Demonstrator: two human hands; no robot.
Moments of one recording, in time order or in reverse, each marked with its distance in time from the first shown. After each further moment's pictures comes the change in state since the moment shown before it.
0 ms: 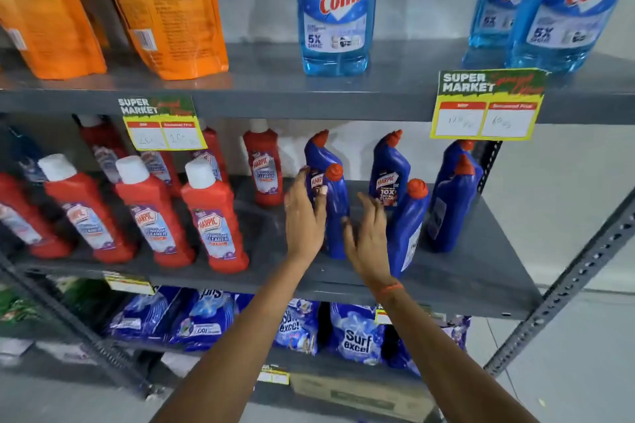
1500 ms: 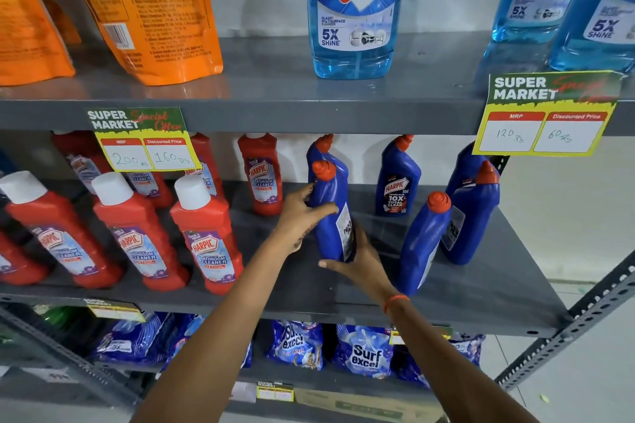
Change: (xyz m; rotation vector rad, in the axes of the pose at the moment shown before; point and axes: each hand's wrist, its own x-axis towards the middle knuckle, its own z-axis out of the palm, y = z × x) left_hand 0.059 -0.039 -0.003 -0.440 -0.411 -0.484; right_hand 0.015 0.041 0.044 0.206 -0.407 0.389
